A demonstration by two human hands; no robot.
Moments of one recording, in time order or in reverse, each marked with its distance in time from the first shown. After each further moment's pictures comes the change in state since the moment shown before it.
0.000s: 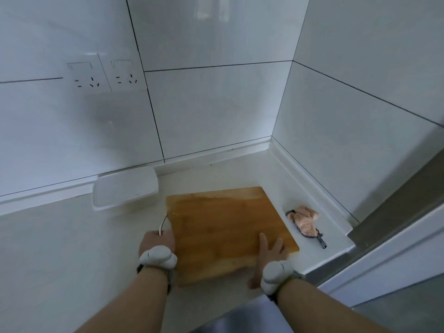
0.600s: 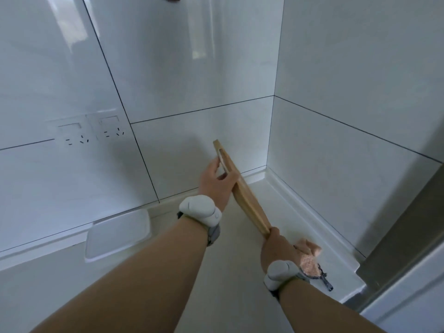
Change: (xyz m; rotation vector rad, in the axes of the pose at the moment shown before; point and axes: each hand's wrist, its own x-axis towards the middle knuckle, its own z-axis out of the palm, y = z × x) left_hand -0.087 0.250 -0.003 -0.605 -0.285 0.752; right_hand 0.044 -0.001 -0.103 0.210 0.442 -0.095
